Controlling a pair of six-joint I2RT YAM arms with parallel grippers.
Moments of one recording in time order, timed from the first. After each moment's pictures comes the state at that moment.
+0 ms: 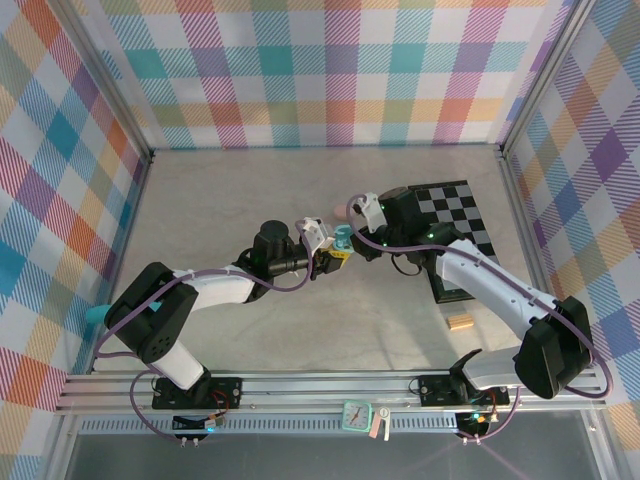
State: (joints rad) left arm -0.65 1.60 0.70 0.65 0.56 0.12; right arm 0.62 1.34 1.07 -0.51 -0.16 0.07
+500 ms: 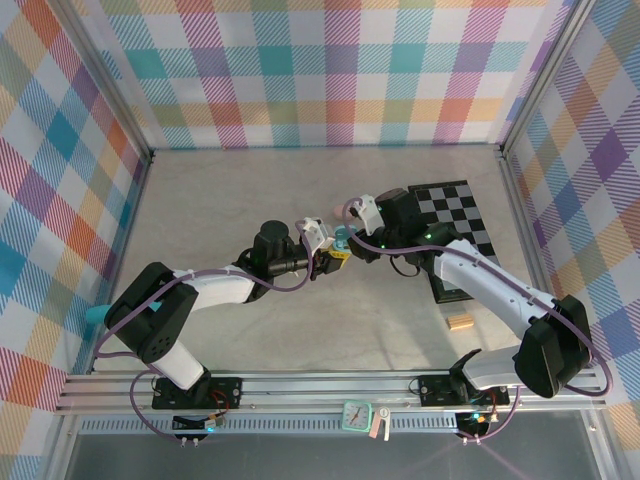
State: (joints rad) left arm -0.65 1.60 0.70 0.65 0.56 0.12; right arm 0.63 1.35 1.08 -0.51 -0.16 0.04
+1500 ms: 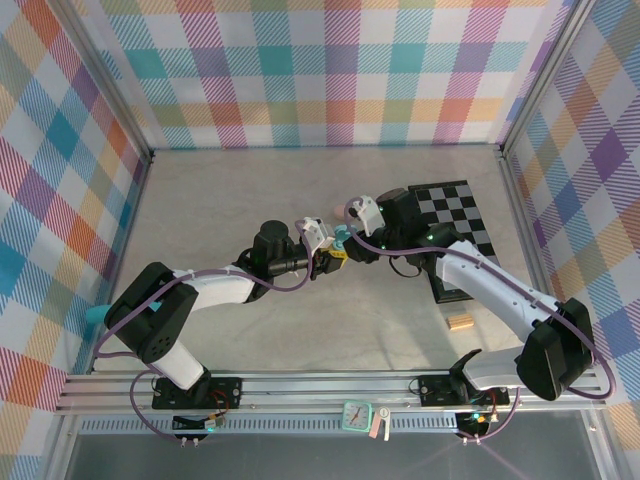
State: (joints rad) left arm -0.65 1.60 0.70 0.66 0.56 0.11; right arm 0.64 1.33 1.08 -0.51 -0.23 0.06
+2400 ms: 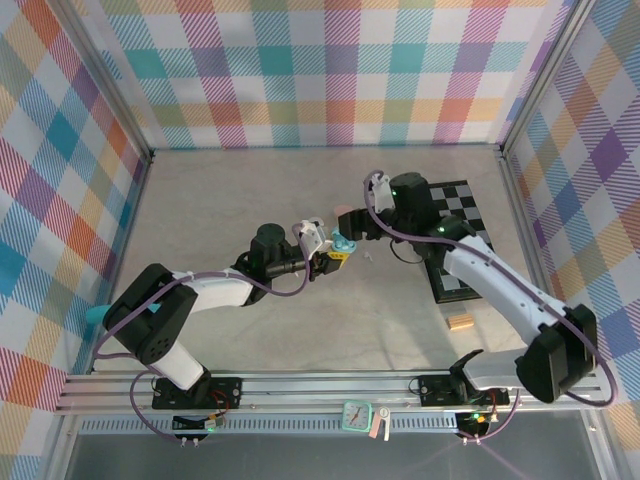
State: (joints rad) left arm -0.65 1.59 0.67 0.73 0.56 0.14; right arm 0.57 1.35 1.16 -0.44 -0.23 0.29
